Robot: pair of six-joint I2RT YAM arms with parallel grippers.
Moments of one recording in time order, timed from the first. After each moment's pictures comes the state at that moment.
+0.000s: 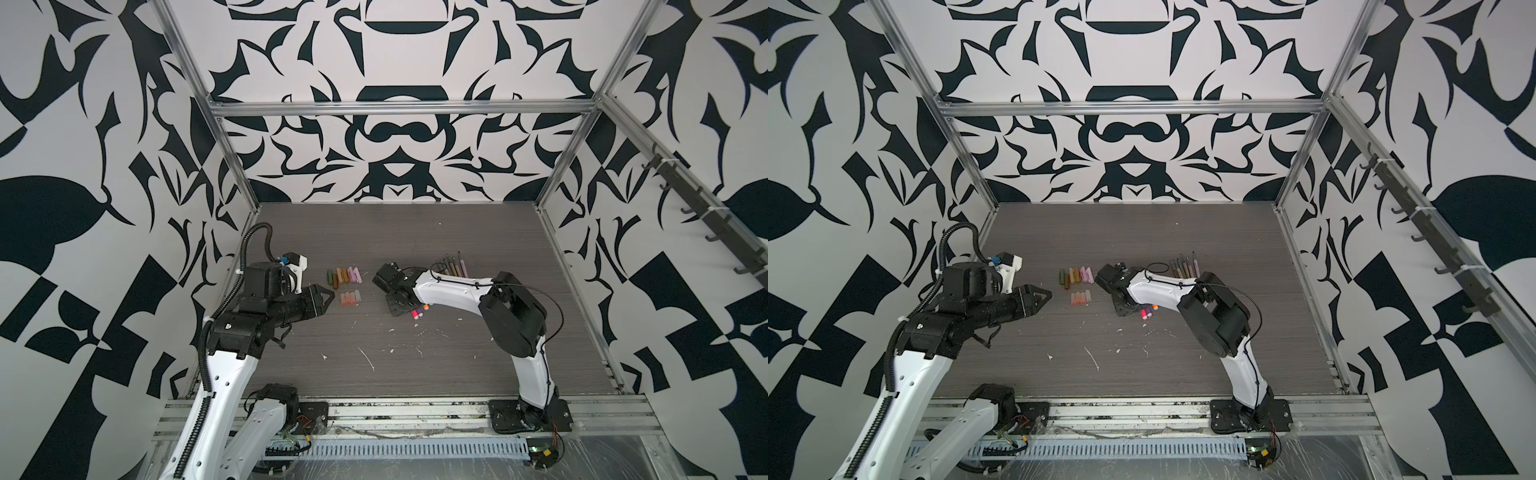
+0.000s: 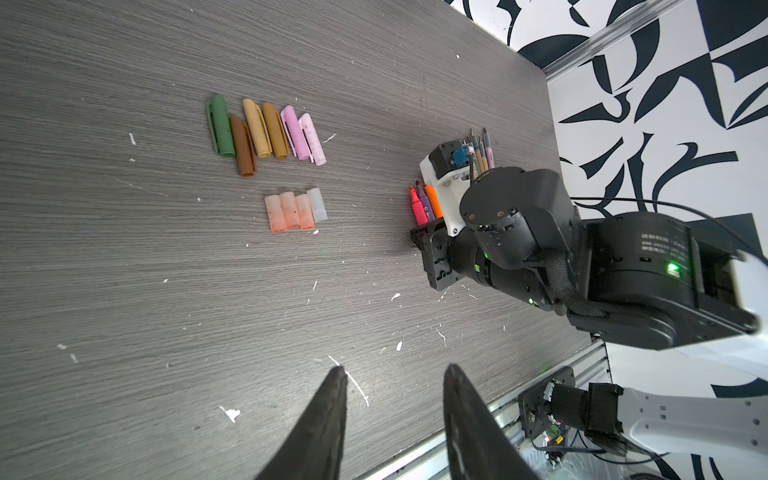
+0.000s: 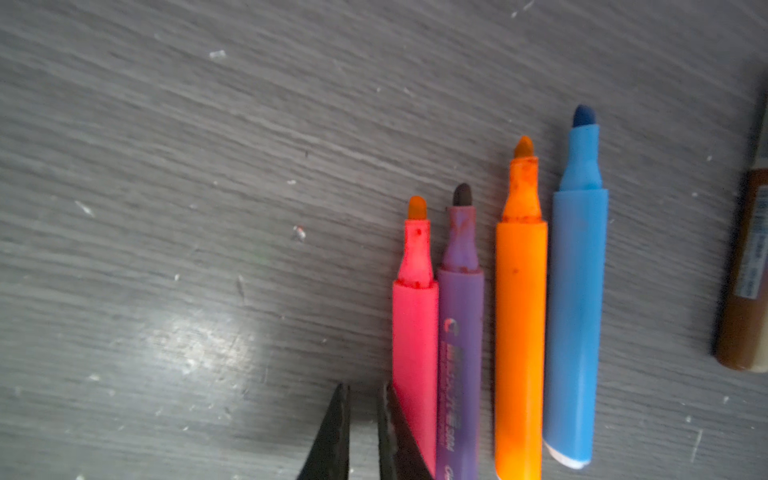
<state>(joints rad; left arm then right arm) -0.17 0.79 0.94 -0.92 0.44 -0.42 0.88 2.06 1.44 -0.73 0.28 0.53</state>
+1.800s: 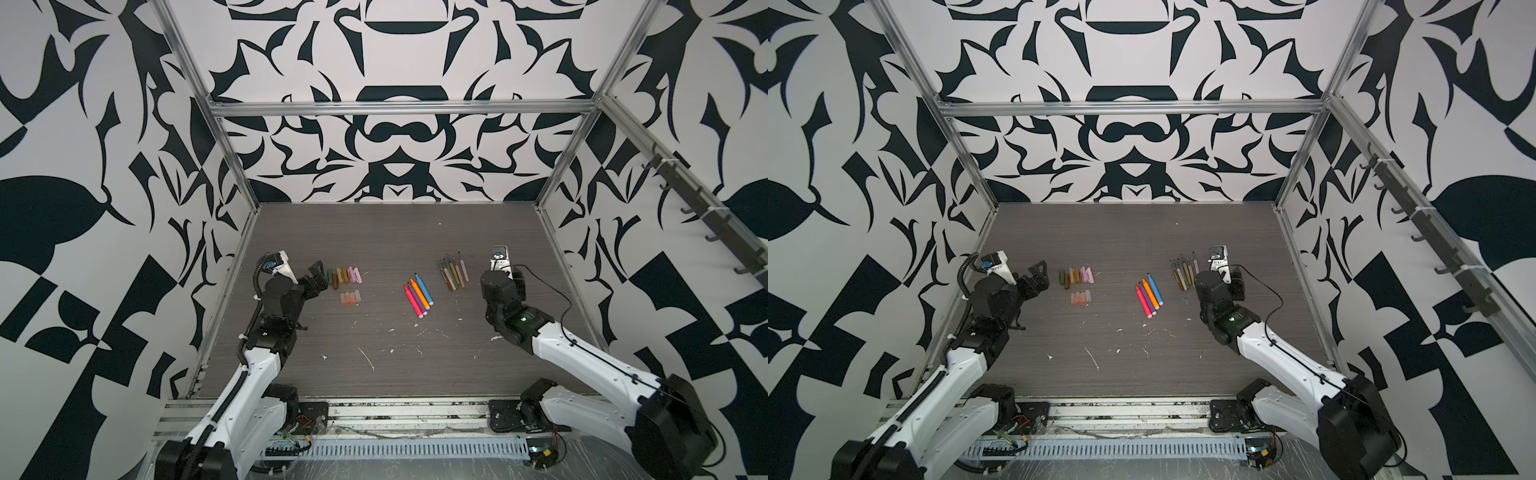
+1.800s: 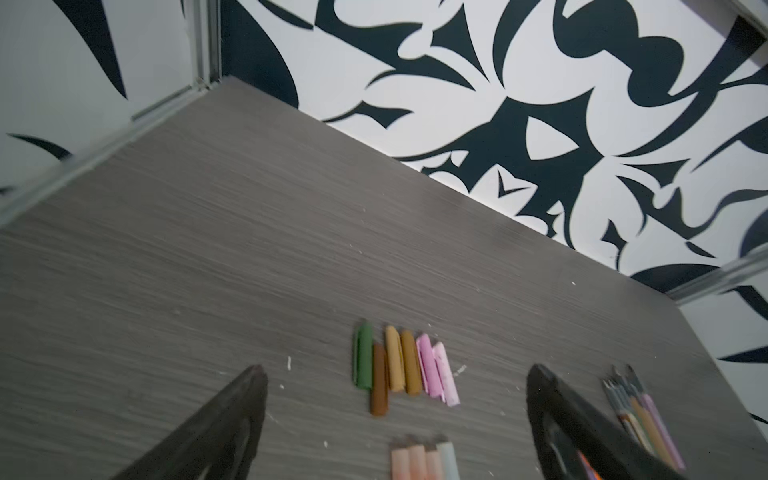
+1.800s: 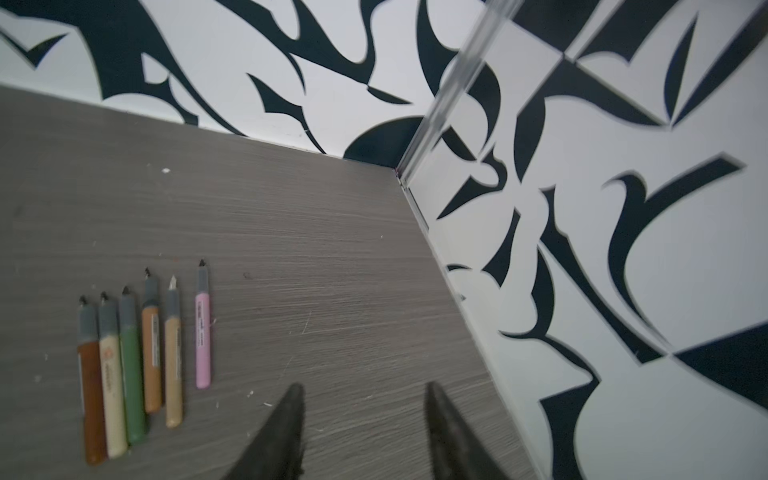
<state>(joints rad) -0.17 0.87 0.40 0.20 -0.12 -0.44 0.52 1.08 0.56 0.03 0.89 0.01</state>
